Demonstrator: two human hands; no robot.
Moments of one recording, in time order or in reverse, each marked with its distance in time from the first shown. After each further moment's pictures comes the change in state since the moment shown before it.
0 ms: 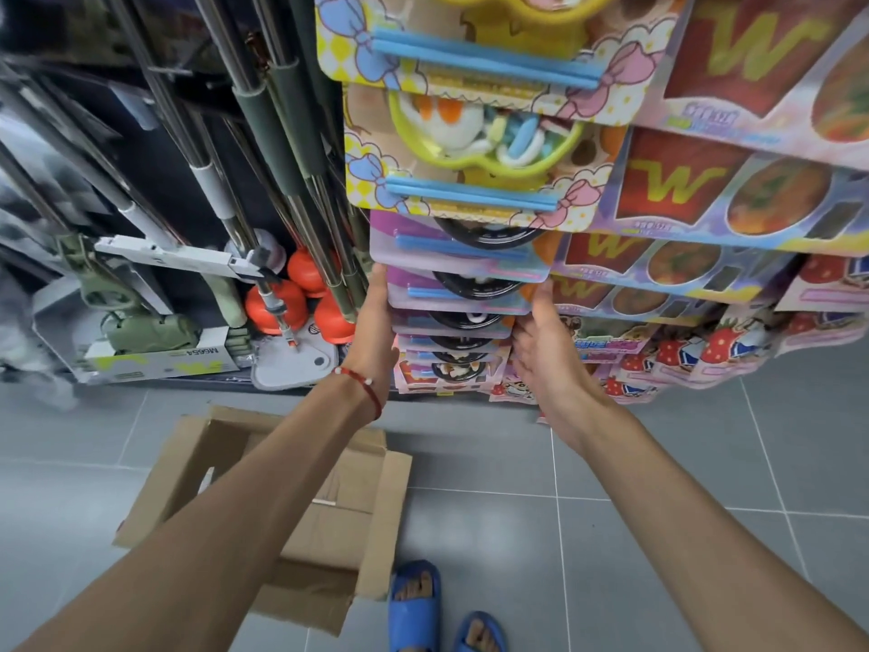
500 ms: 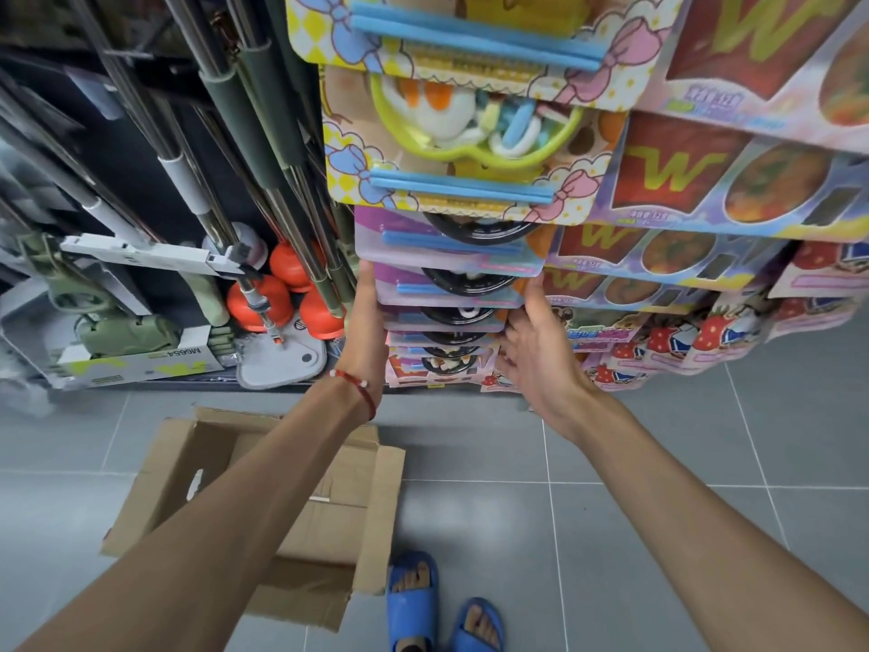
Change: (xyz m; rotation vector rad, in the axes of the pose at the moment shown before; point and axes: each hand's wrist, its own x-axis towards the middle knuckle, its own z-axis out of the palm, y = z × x) left_hand 0.008 -0.008 0.003 0.047 0.038 0.075; right_hand 0.005 0.004 0.000 0.058 -0.067 0.031
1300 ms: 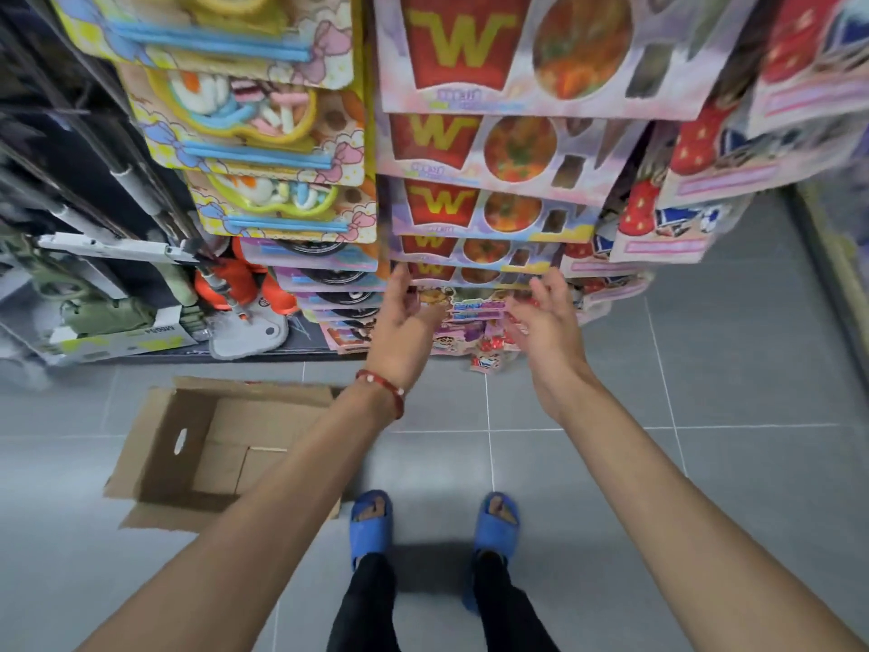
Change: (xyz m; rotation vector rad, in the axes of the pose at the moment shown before) left_hand -0.140 0.038 0.141 0.167 -0.130 0.041; right_hand -0.110 -0.054 -0.126 0.114 0.322 -0.132
